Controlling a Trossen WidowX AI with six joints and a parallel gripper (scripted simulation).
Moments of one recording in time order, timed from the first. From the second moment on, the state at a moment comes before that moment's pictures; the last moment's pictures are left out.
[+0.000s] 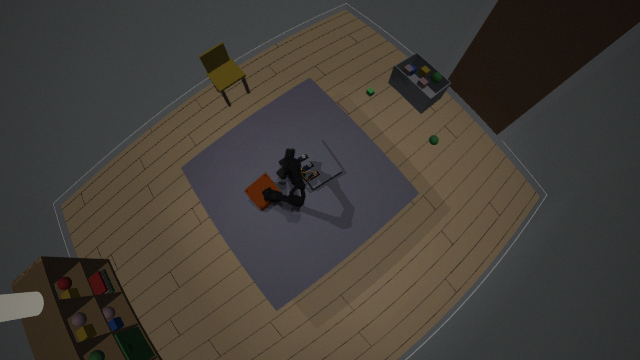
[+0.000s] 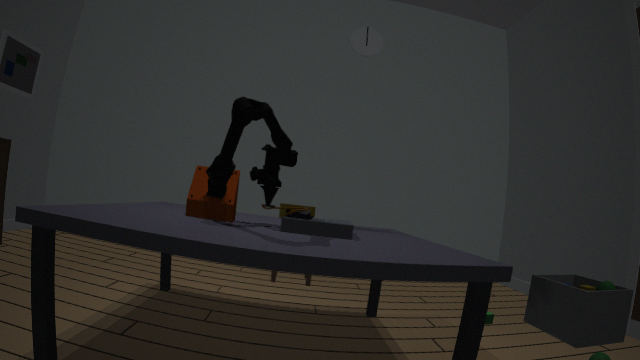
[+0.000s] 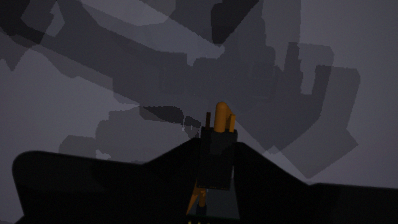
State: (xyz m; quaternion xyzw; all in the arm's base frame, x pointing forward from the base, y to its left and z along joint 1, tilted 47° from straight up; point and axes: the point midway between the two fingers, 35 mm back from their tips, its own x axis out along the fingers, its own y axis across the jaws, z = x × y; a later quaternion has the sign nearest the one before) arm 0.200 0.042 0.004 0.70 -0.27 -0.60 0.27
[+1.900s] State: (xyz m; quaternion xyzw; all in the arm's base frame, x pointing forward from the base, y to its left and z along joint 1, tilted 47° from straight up) arm 0.248 0.039 0.007 0.70 -0.27 -0.60 0.28
